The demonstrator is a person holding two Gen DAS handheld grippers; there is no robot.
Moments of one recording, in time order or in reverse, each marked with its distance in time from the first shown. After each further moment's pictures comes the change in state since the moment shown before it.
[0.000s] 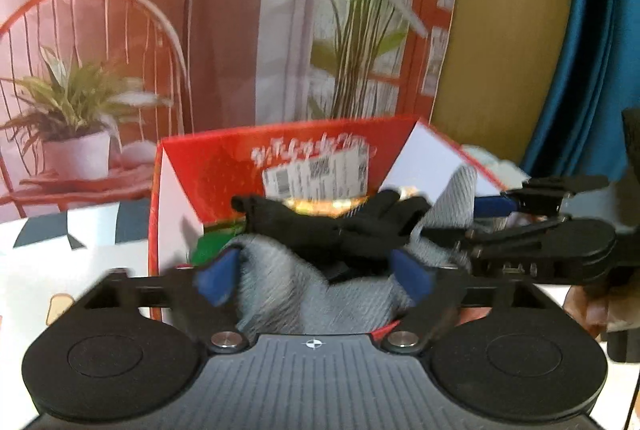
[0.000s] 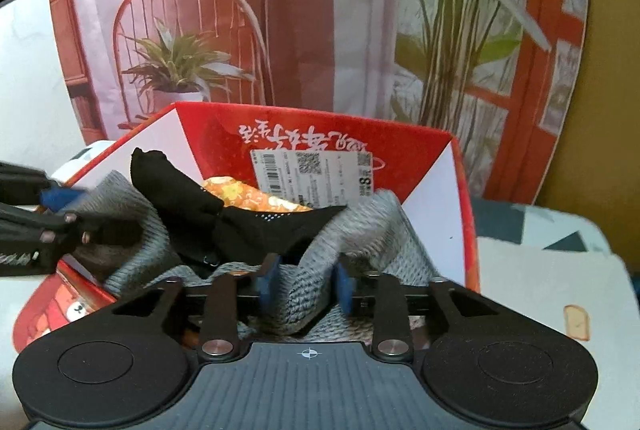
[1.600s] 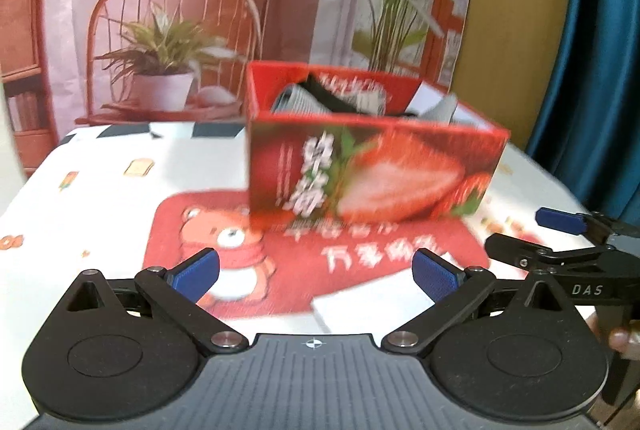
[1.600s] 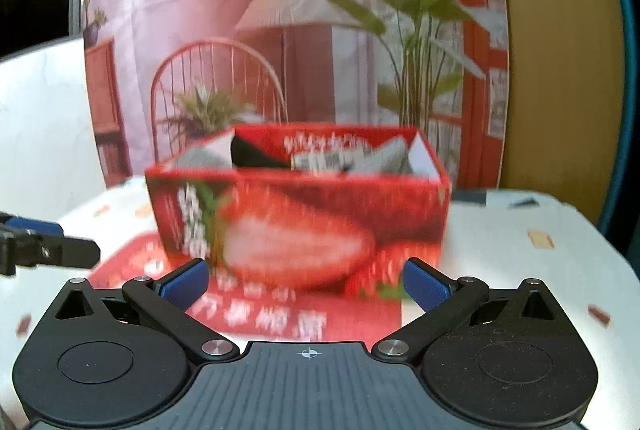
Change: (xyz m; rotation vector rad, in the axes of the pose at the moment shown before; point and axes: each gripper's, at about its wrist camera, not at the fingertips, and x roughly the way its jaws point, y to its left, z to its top) left arm -0.133 -0.014 -0.146 -0.111 -0.024 0.123; right arm -0.130 0.060 -0.155 0.077 -0.227 -0.033
